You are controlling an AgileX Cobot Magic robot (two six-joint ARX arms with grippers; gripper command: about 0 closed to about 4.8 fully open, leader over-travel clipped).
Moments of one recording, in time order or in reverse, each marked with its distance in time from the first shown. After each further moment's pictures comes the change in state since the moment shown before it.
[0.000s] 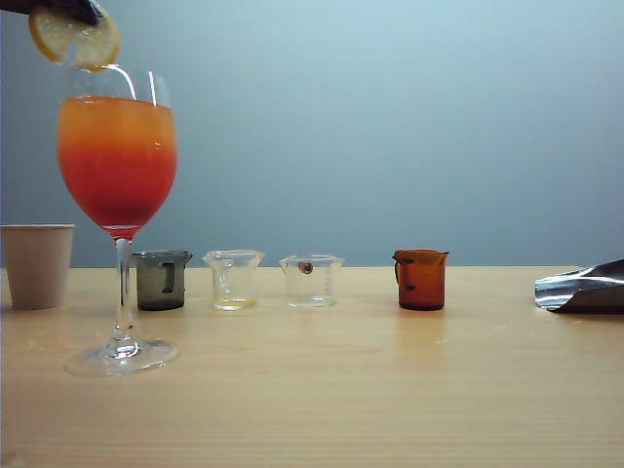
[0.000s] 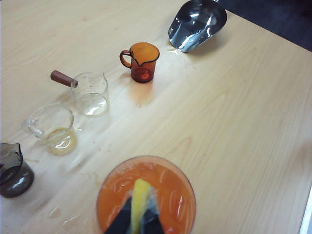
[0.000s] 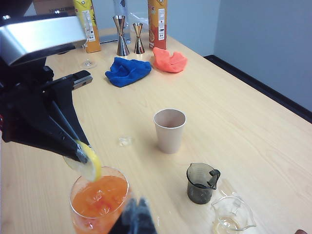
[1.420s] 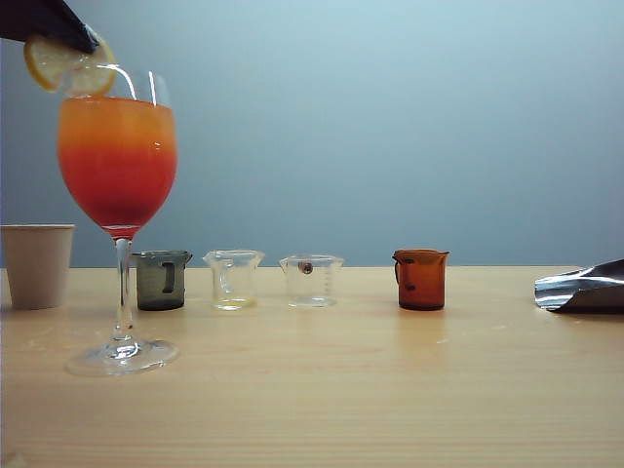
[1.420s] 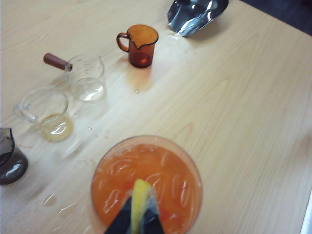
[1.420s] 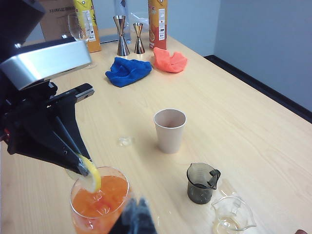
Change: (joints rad) left arm 0.000 0.000 -0.054 0.008 -0.013 0.026; right arm 0.000 0.000 0.000 0.000 0.000 0.000
